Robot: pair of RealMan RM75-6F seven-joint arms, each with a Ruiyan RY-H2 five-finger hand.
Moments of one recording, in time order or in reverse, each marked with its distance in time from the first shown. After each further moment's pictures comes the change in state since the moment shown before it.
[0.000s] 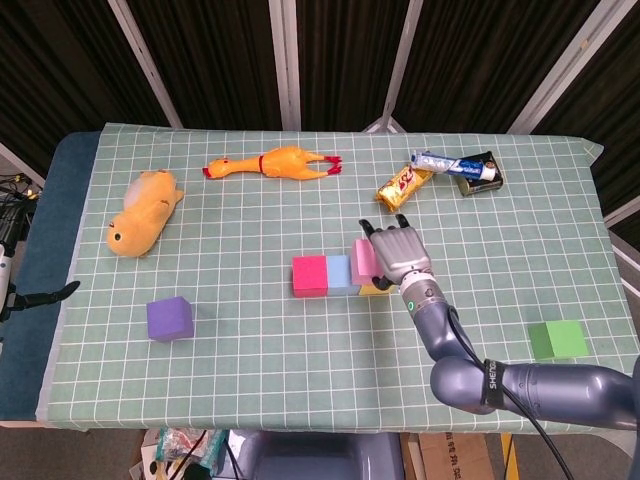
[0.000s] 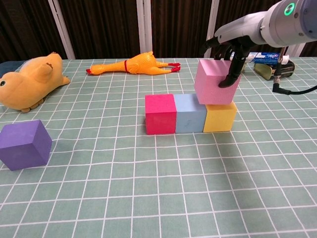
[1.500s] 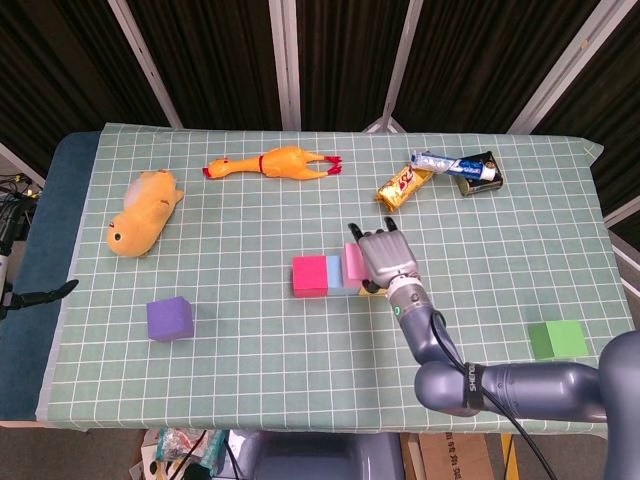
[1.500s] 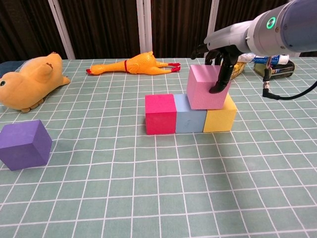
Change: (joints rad) left arm 0.000 0.015 -0.003 -0.003 -0.002 -0.006 -0.036; right arm 0.043 -0.075 -0.024 0.024 -0.006 0.058 -0.004
